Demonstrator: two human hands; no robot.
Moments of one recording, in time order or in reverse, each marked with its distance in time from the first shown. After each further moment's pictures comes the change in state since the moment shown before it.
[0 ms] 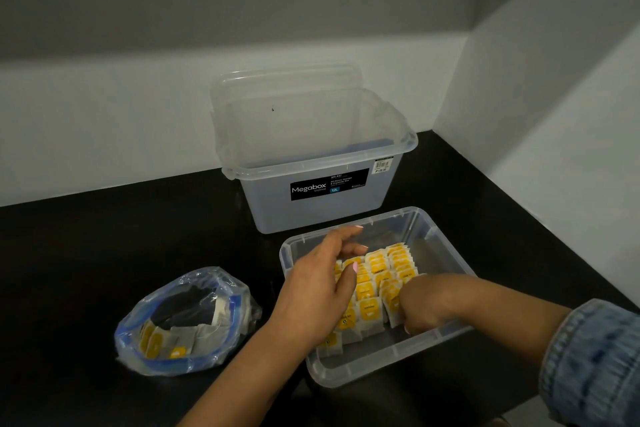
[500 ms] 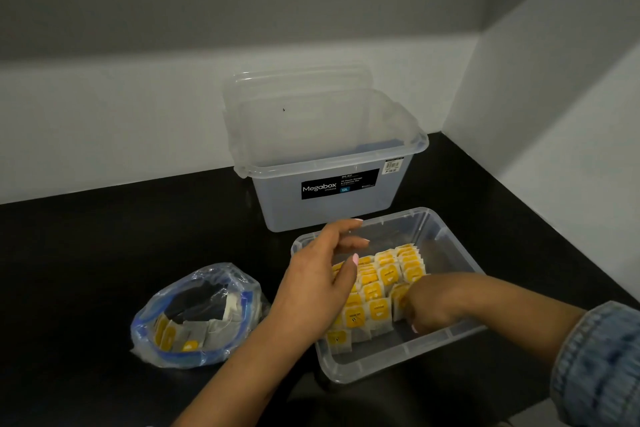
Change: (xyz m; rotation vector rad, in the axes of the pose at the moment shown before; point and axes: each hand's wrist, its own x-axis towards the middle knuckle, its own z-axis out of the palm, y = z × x) left_hand -0.002 -0.003 -0.012 -0.079 0.094 0.031; right_hand 0.003 0.003 0.001 0.034 0.003 -0.001
